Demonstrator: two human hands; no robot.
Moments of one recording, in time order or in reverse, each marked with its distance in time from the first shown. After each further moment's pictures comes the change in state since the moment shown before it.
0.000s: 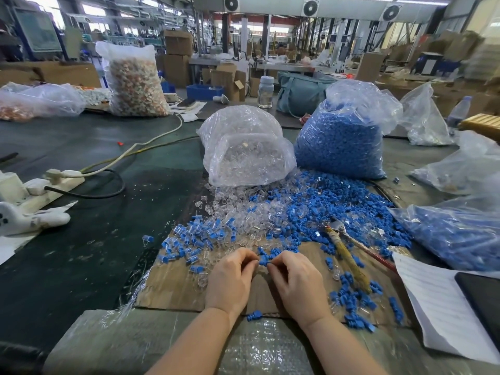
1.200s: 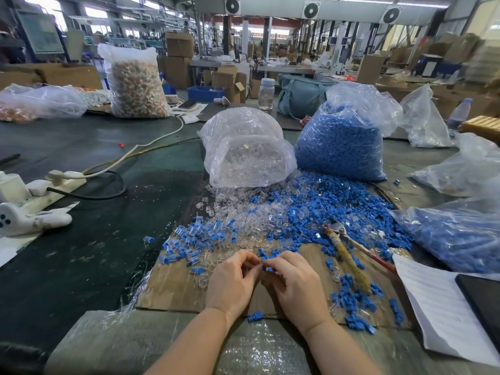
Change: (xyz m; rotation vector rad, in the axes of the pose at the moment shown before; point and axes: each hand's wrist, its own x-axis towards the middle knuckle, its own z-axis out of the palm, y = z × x) left_hand -0.001 0.003 -0.005 -0.086 -0.054 0.010; right_hand -0.001 0.000 -0.001 -0.040 0.051 -0.216
